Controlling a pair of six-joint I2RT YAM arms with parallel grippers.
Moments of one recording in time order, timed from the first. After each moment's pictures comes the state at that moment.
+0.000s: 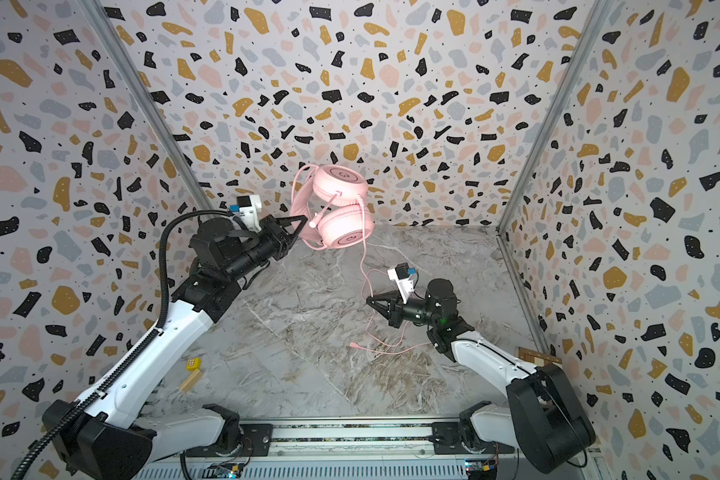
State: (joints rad) left arm -0.37 1.22 1.21 0.01 0.40 -1.11; right arm 0.44 1.27 0.59 0.56 -0.85 0.41
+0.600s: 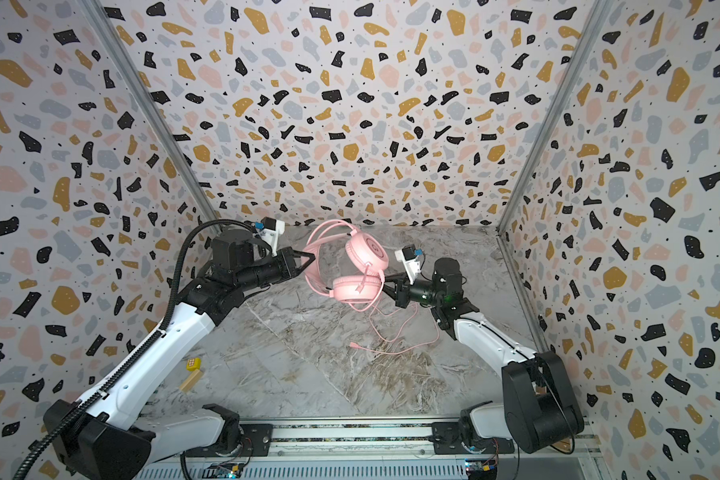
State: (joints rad) left arm -0.37 1.21 1.17 -0.41 0.45 -0.63; right arm 0.32 1.35 0.79 0.35 -0.93 0.29
